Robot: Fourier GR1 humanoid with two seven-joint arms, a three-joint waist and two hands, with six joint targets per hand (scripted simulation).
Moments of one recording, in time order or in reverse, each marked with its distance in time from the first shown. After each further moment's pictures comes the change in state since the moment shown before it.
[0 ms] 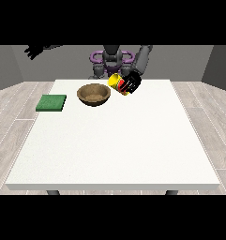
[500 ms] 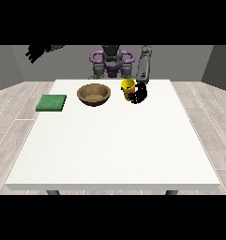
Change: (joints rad) left arm 0.144 -0.021 0.281 -0.065 0.420 -0.275 -0.363; right arm -0.001 0.007 -0.003 -0.135 -0.021 -0.010 -0.012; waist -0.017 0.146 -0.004
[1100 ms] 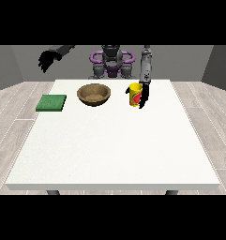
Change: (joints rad) left arm 0.057 -0.009 0.038 -0.121 0.140 -0.229 0.006; right arm 0.012 0.123 0.111 -0.068 0.138 -0.099 -0.092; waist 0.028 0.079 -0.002
